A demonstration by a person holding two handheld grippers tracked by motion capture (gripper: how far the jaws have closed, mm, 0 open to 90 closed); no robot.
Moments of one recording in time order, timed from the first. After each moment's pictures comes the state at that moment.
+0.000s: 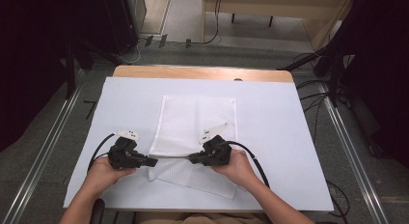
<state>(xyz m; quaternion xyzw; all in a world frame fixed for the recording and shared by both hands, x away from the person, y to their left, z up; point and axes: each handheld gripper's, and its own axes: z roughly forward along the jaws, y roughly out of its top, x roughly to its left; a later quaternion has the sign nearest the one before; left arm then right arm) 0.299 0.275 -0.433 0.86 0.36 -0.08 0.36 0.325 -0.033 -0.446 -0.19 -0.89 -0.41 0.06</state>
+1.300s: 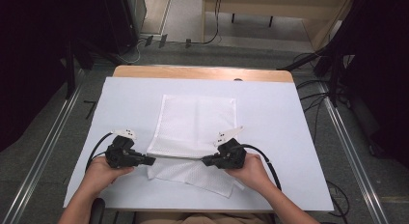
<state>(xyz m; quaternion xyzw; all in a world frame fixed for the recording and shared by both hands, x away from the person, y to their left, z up) 0.301 0.282 -0.432 0.85 0.38 -0.08 0.36 0.317 -0.072 -0.450 -0.22 -0.89 -0.40 0.05</state>
